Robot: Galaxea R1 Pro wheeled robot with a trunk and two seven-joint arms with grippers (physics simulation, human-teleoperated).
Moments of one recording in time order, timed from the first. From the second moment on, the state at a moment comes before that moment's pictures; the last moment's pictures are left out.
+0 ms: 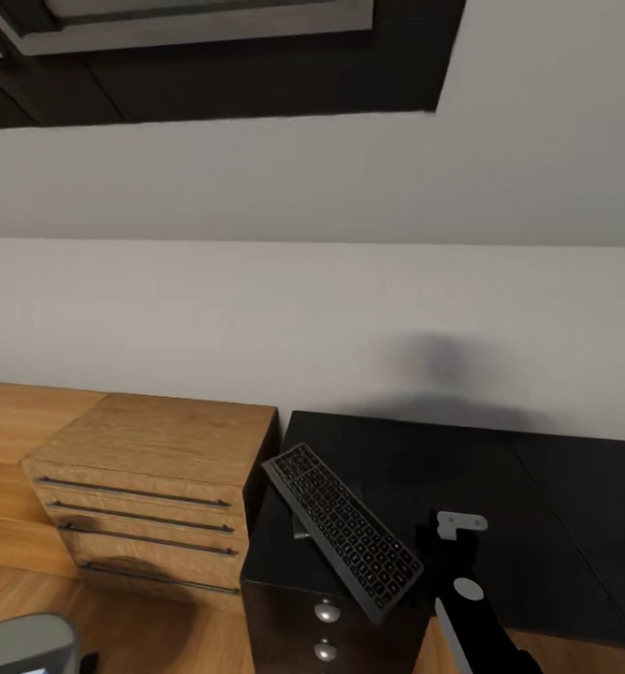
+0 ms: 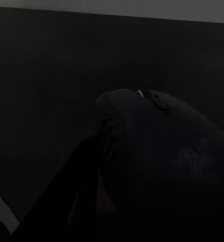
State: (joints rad) left arm -0.11 -0.08 -0.07 -0.19 0.17 -0.42 0.32; right arm -0.28 0.06 -0.02 -1.03 0.06 0.09 -0.23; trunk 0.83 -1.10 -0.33
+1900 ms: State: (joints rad) left arm -0.11 -0.07 -0.07 -0.19 0.17 -0.42 0.32; right arm -0.45 -0.05 -0.03 -0.51 0.05 -0.09 -0.23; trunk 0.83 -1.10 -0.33
